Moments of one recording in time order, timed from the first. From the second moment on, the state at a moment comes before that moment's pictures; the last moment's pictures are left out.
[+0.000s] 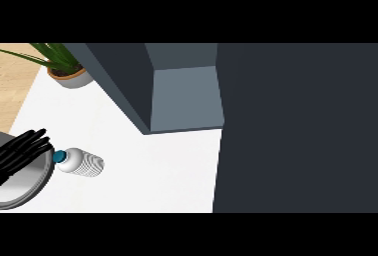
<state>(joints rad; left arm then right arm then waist) 0.08 0.47 0.33 -1.55 0.51 -0.95 0.13 0.11 -0.08 0.42 -2.47 0.01 0.01 0.35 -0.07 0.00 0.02</state>
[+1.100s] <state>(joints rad) -0.12 0.35 0.39 -1.15 0.14 -0.92 -0.20 0.10 -0.11 0.43 -2.48 0.01 -0.03 0.35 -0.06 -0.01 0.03</state>
